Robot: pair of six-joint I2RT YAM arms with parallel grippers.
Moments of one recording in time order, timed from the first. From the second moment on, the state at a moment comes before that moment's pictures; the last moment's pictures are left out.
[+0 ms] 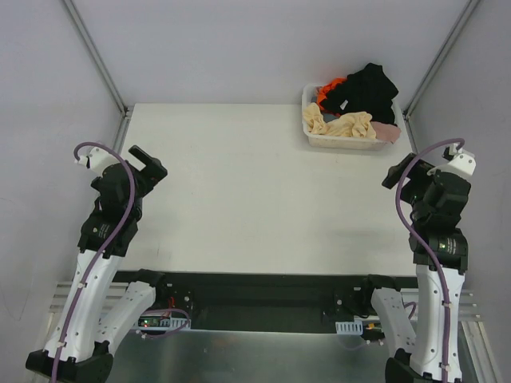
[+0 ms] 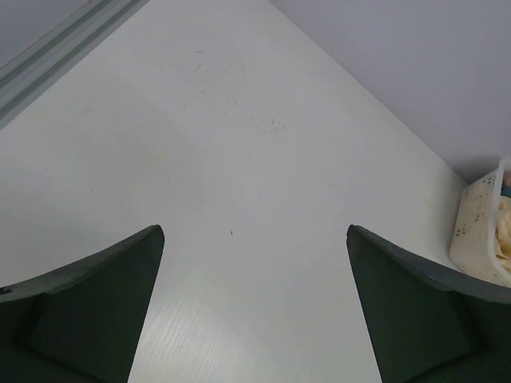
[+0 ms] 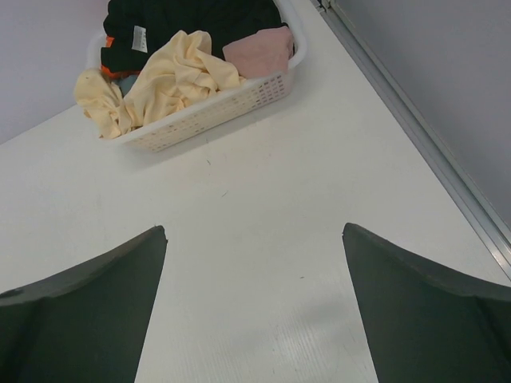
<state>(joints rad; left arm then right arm) -0.21 0.70 0.96 -0.63 -0.45 -0.66 -0.12 0.66 1.00 -0.66 0.14 0.31</state>
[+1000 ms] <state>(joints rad) -0.21 0.89 0.96 -0.63 -0.37 -0.61 -0.05 2.11 2.13 -0.46 -0.09 0.25</state>
